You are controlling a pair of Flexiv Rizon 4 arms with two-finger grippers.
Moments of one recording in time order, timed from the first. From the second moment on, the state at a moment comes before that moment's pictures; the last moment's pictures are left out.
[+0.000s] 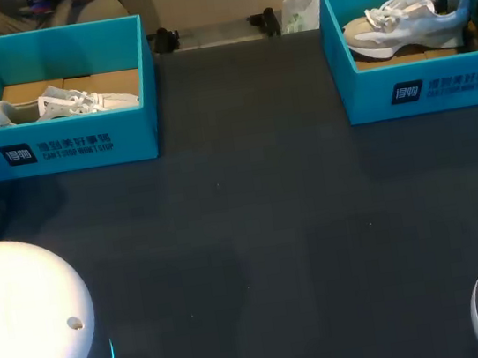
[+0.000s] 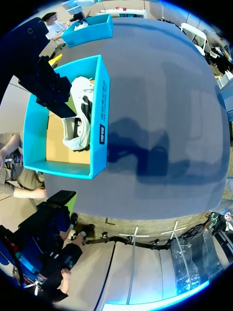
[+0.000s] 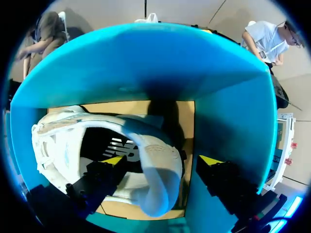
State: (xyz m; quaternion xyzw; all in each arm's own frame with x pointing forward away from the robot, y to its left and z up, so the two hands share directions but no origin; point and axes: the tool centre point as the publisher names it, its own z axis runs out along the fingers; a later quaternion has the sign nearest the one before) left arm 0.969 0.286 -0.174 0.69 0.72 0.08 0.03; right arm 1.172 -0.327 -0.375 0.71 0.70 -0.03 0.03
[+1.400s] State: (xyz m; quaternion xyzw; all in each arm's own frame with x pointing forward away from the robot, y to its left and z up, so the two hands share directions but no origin) left arm 0.969 0.286 -0.174 0.69 0.72 0.08 0.03; right arm 1.176 -0.332 -0.359 0.75 0.66 -0.04 0.04
